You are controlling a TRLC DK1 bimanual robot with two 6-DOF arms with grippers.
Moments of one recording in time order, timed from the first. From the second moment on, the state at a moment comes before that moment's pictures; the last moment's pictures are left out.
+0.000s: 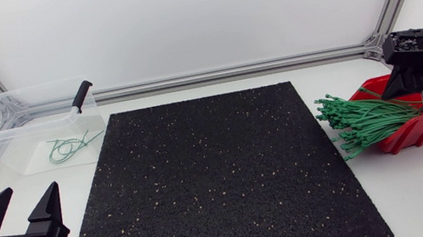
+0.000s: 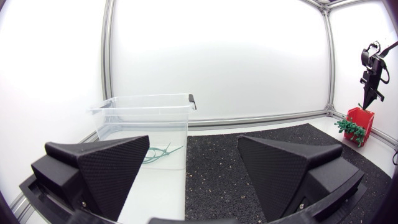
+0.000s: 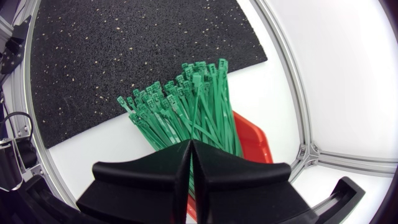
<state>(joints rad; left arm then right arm) -0.01 0.06 0.02 -0.01 0.02 0.02 -0.28 1.56 1.28 -0.98 -0.18 -1.44</state>
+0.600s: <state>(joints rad) -0.01 0.07 0.02 -0.01 0.02 0.02 0.02 1.45 1.39 -1.17 -0.23 -1.12</state>
